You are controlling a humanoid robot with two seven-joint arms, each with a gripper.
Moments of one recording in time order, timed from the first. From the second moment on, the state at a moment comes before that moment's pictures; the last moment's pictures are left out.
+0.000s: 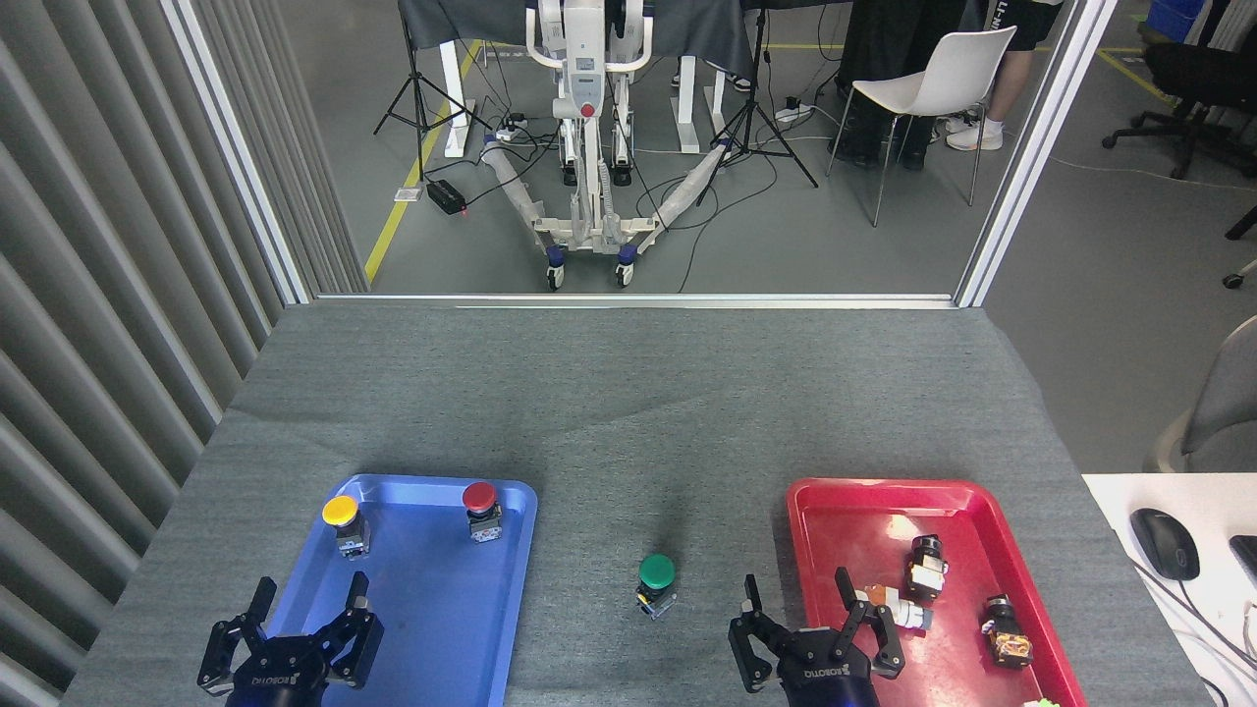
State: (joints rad) left arm 0.09 0.19 0.00 -1.45 -1.25 -0.03 0.28; right arm 0.09 0.10 0.14 -1.44 1.57 0.05 -0.18
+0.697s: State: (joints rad) left arm 0.09 0.19 0.00 -1.44 -1.21 -0.03 0.28; right arm 0.11 0.10 0.12 -1.49 1.57 0.06 -0.18
